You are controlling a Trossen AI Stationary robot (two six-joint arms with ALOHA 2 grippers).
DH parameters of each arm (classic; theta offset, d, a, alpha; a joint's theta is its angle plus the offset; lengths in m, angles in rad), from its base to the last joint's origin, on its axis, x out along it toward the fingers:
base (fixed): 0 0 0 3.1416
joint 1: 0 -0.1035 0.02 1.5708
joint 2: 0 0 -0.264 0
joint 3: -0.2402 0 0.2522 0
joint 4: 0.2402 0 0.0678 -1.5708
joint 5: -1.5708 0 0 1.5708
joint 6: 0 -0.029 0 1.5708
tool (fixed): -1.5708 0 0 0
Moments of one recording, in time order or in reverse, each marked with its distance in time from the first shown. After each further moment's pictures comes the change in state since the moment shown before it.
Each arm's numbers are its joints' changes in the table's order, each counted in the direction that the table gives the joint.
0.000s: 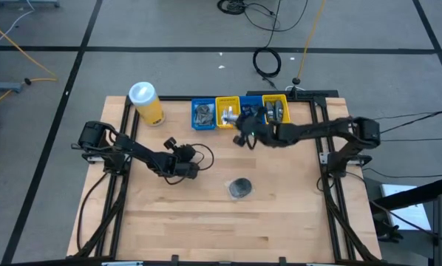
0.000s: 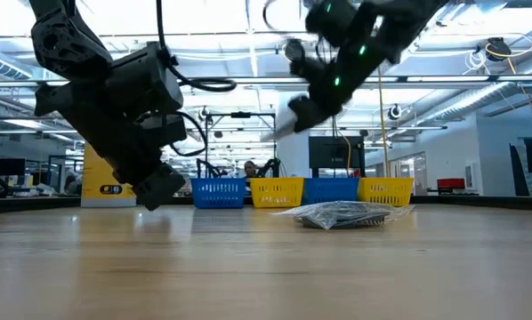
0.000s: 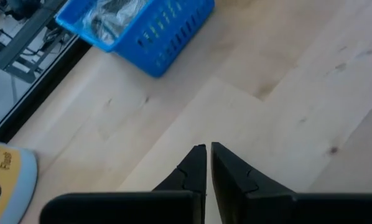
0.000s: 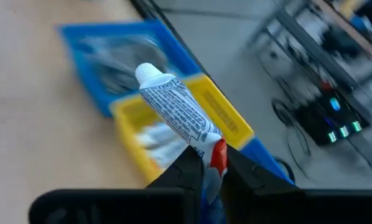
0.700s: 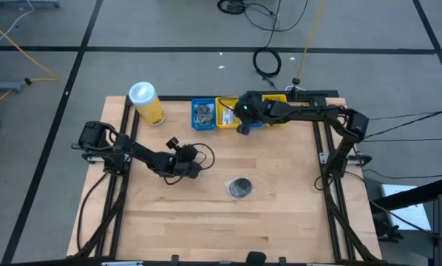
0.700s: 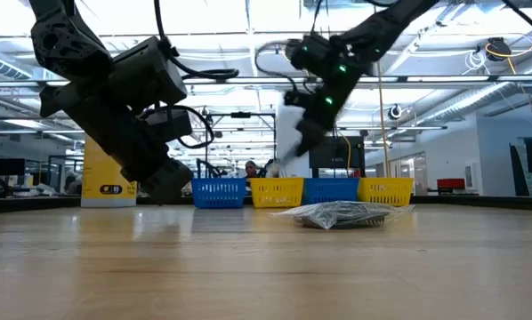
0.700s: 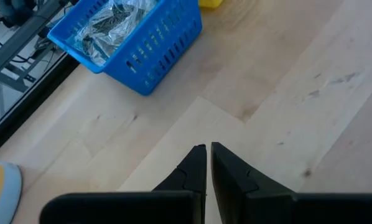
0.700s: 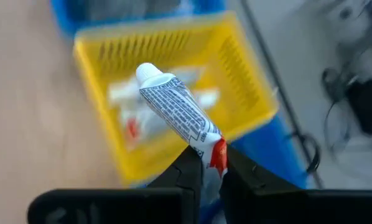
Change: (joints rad) left arm 0.000 0.000 0.000 -0.092 0.003 -0.048; right arm 0.251 0.137 -0.221 0.300 -0.344 0.193
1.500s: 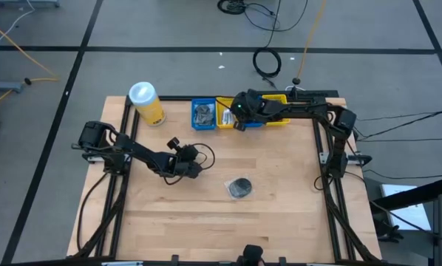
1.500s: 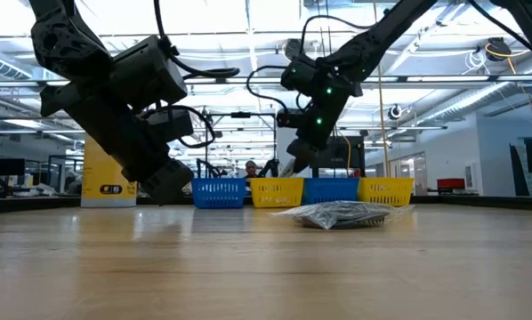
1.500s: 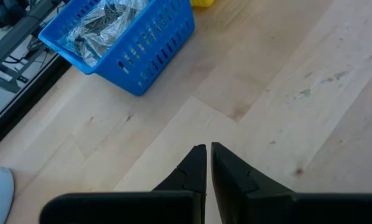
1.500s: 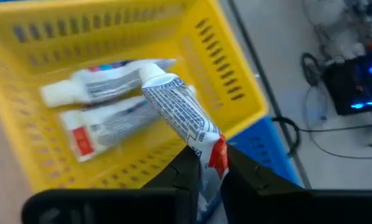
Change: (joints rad) left arm 0.000 0.000 0.000 -0.012 0.021 -0.017; right arm 0.021 0.127 -0.053 -0.047 0.086 -0.002
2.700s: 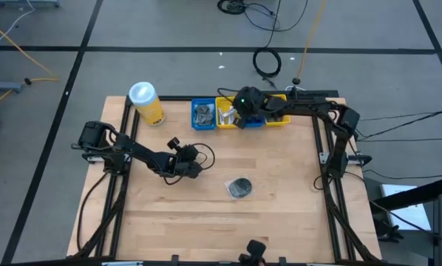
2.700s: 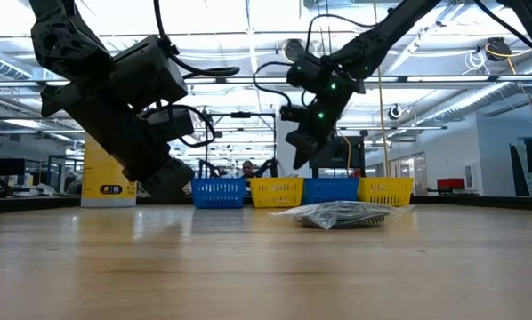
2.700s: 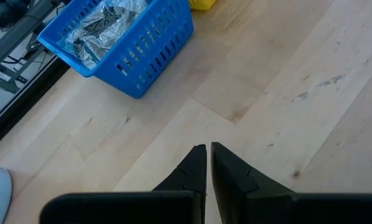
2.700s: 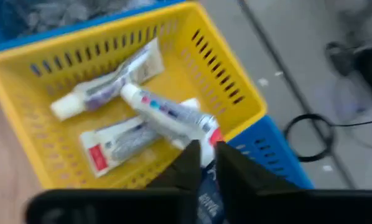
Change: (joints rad) left arm 0.000 0.000 0.000 -0.009 0.000 0.000; right arm 0.052 -0.026 -0.001 0.010 -0.119 -0.097
